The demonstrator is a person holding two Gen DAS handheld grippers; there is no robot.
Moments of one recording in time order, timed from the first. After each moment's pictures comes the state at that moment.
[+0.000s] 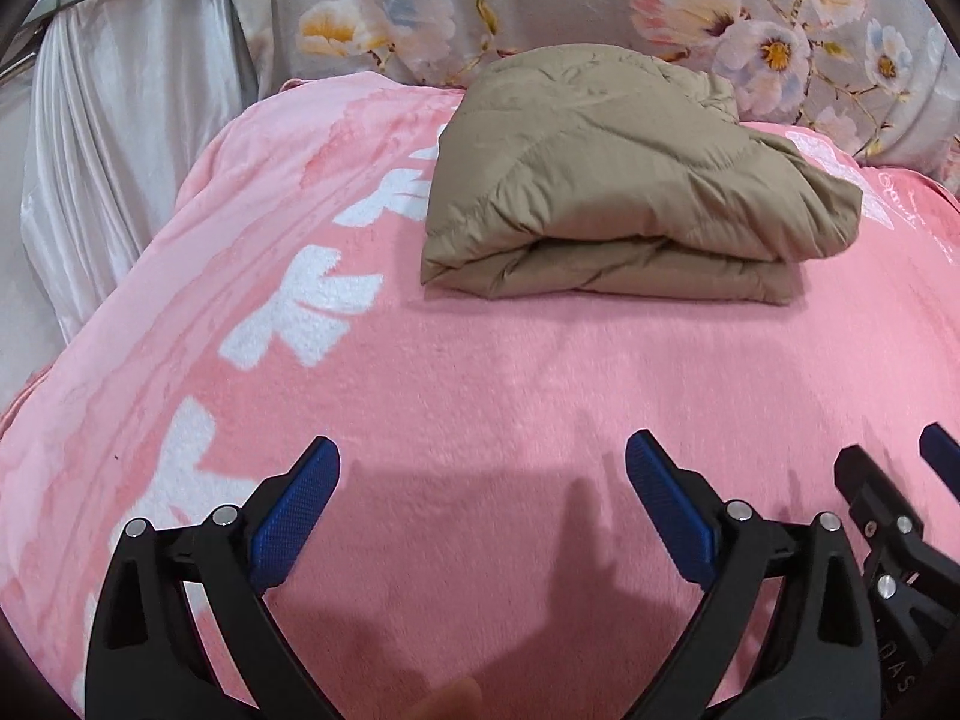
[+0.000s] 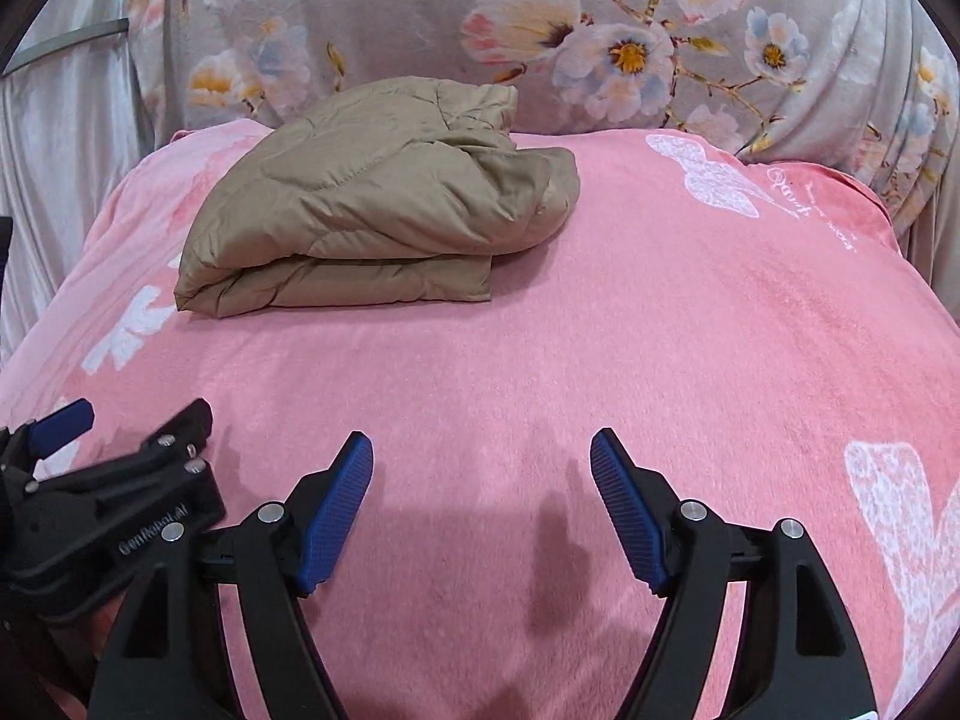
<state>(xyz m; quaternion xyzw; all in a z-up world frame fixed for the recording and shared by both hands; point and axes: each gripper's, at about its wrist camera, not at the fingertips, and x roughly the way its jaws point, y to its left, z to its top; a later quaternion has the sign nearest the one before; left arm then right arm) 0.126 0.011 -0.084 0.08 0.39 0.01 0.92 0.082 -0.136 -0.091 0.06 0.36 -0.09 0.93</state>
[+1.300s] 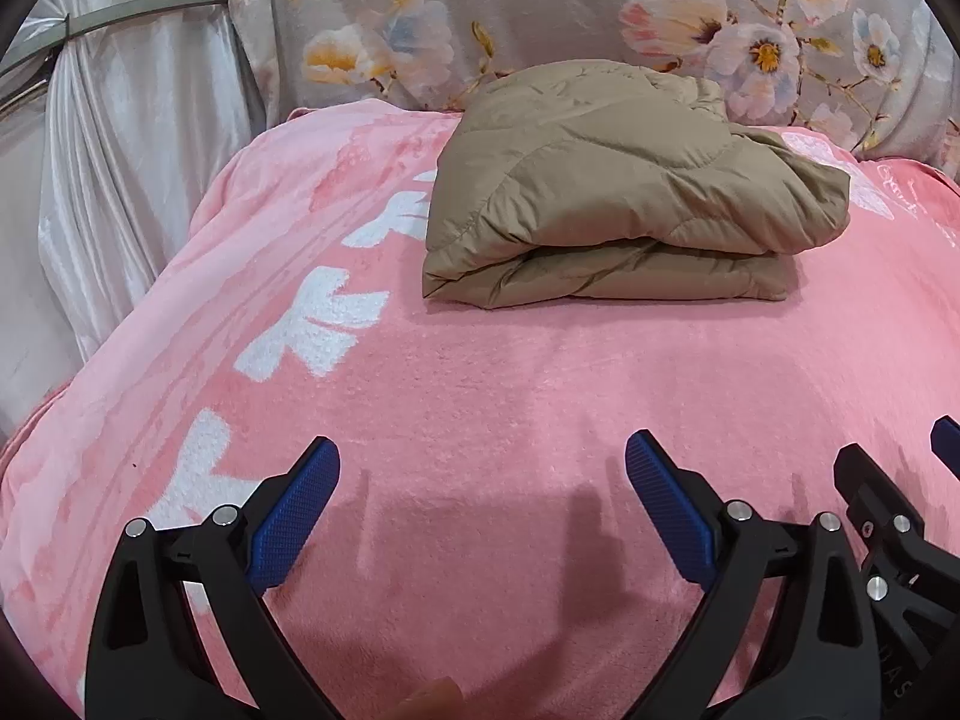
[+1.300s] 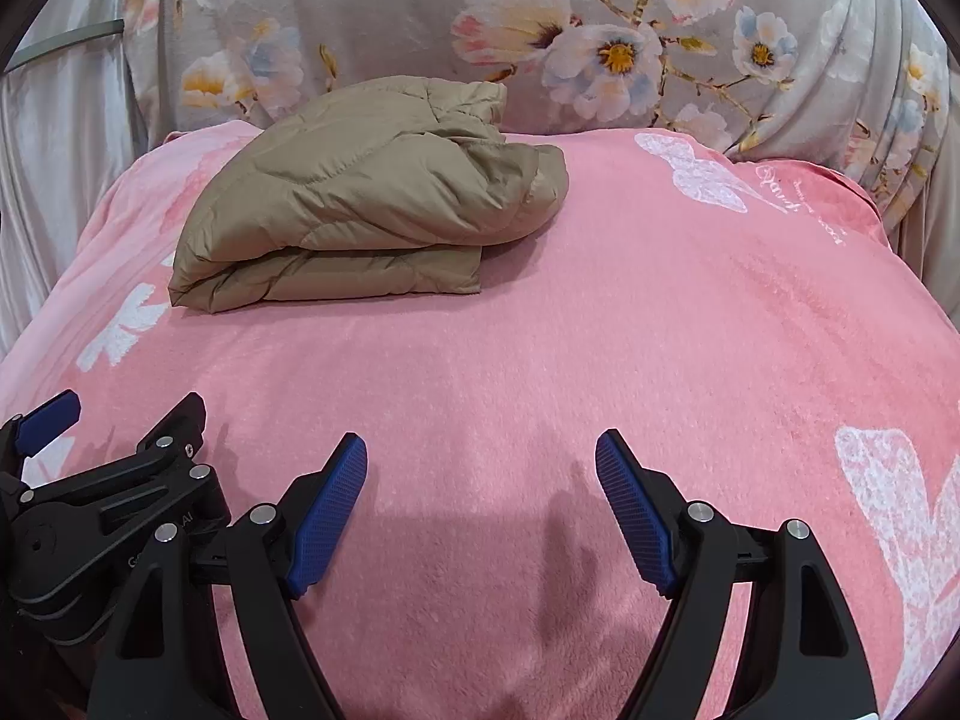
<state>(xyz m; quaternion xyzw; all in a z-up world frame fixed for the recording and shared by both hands) 0.114 0.006 -0.084 0.10 0.36 0.02 0.93 0.077 -0.136 -0.095 0.06 0.36 -0.11 0.92</state>
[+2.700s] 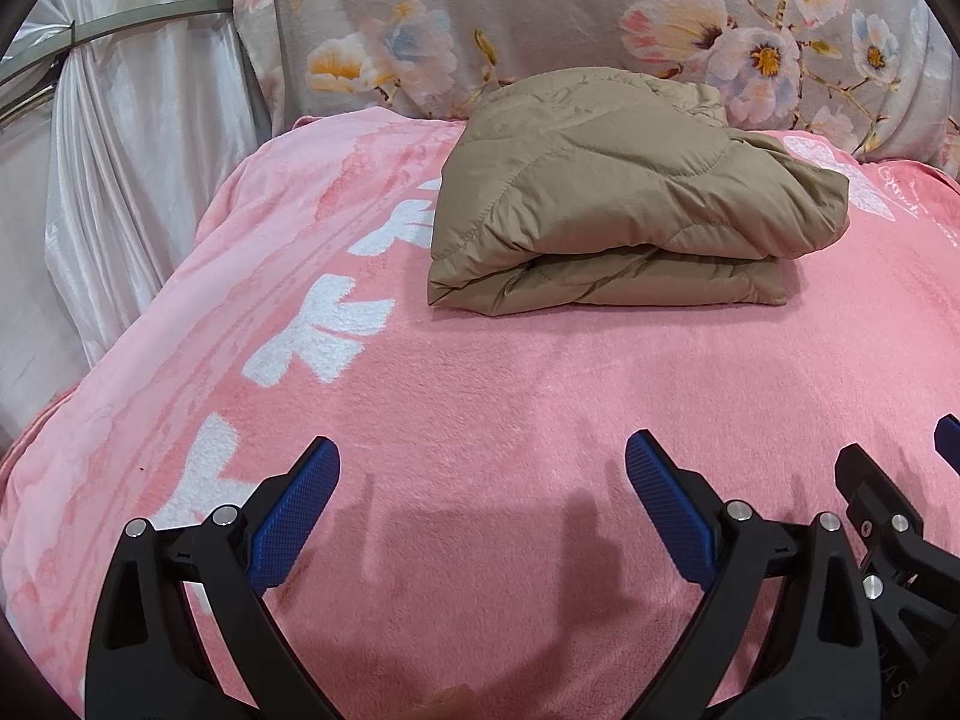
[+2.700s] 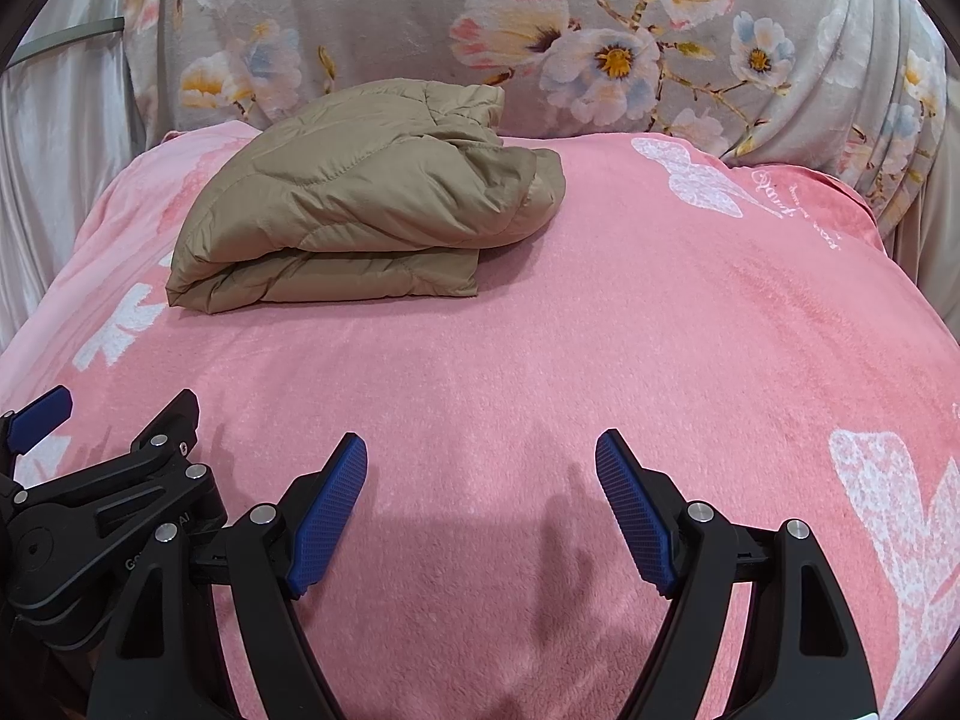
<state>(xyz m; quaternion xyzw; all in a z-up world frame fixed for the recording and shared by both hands) 0.113 0.005 -0.083 0.10 0.35 0.02 0.93 0.077 -0.135 -0.096 0.06 0.36 -0.11 0.93</state>
